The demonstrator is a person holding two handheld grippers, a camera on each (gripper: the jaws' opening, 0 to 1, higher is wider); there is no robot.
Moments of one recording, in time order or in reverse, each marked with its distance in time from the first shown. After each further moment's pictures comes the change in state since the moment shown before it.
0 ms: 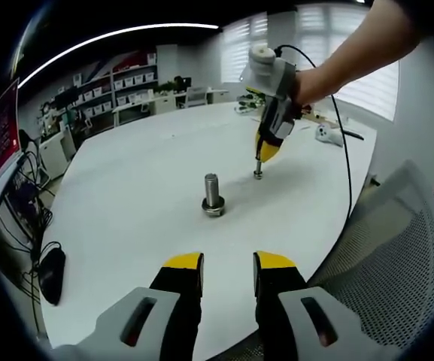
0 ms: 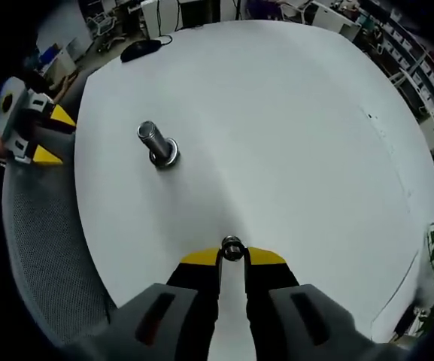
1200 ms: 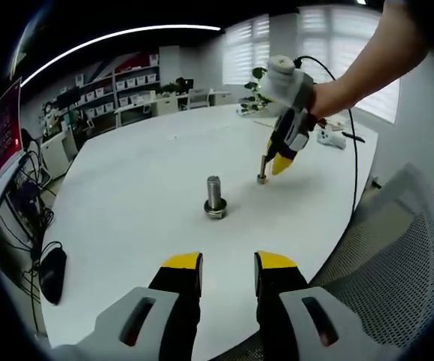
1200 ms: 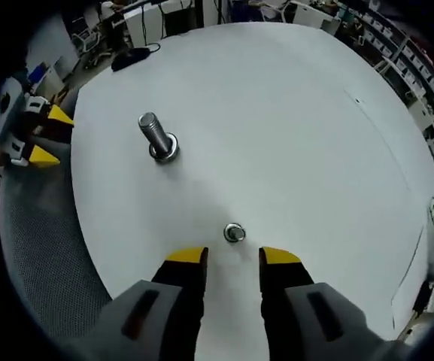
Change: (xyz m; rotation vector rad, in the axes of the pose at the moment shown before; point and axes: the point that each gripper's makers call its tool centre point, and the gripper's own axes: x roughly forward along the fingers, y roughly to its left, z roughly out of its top) left arm -0.001 0.001 0.003 -0.011 -0.017 0.005; right arm -0.021 0.019 -0.022 0.114 -0.110 -0.061
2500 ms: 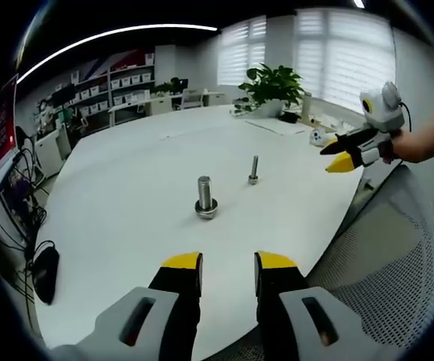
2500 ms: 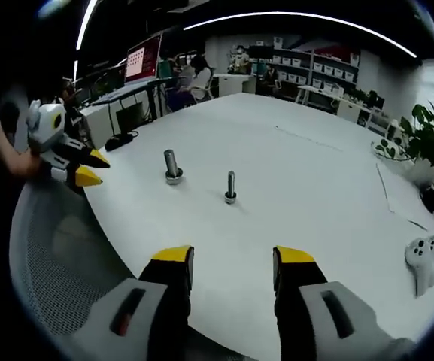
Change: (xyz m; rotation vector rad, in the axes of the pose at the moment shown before) left arm 0.001 -0.008 -0.001 -0.010 -0.002 -0.047; right arm -0.070 0.031 -0.081 0.348 -0.482 -0.204
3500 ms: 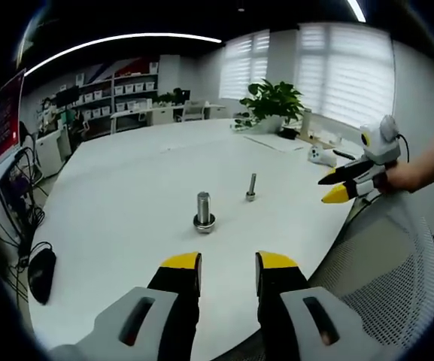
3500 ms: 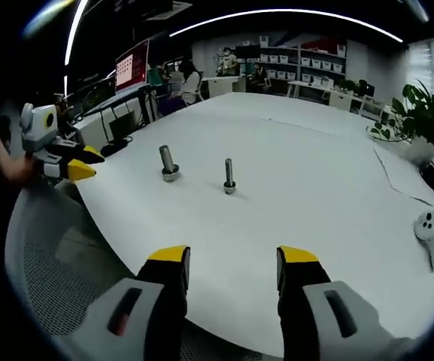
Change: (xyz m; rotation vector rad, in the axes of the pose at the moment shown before) left arm -0.006 -0.002 0.016 -0.035 -0.085 -0.016; right arm 0.007 0.010 -0.016 0.092 -0.021 -0.011
